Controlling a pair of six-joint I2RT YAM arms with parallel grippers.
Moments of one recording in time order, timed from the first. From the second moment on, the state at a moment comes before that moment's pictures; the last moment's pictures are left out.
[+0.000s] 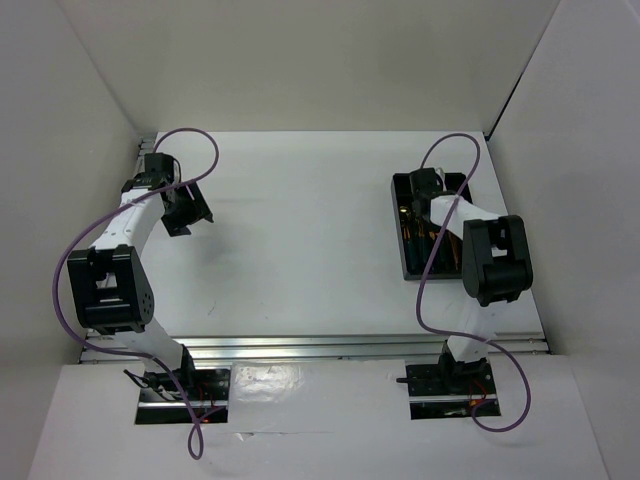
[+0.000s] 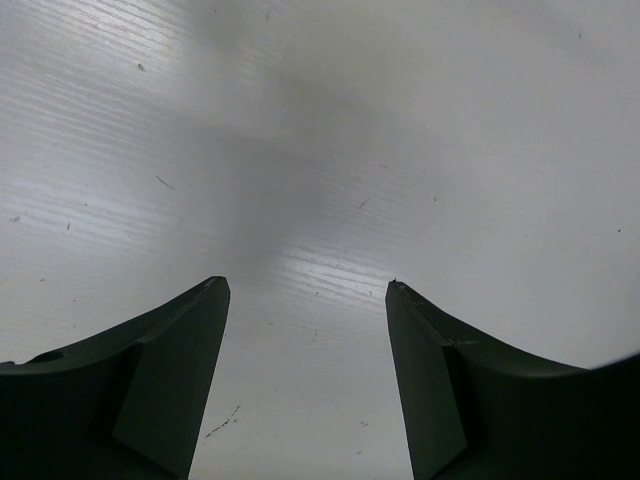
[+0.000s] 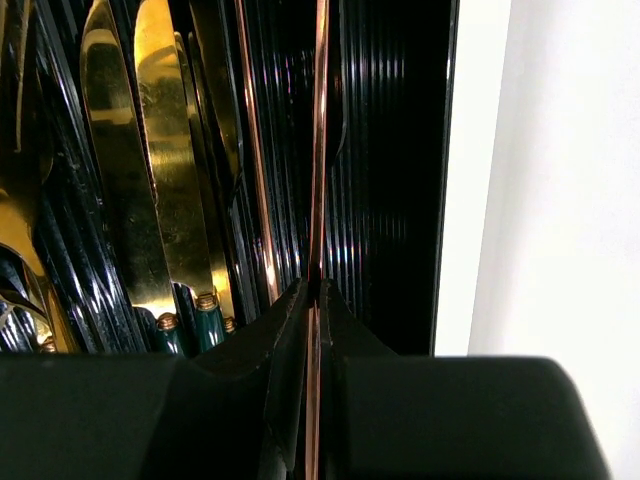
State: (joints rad) left arm 0.13 1.65 1.30 -0.72 0.09 -0.43; right arm 0.12 1.84 1.16 -0.38 0.69 -0.14
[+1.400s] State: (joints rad) left arm 0.13 1.41 1.22 -0.58 0.40 -0.27; right arm 0.12 1.17 1.17 -0.26 0.36 0.18
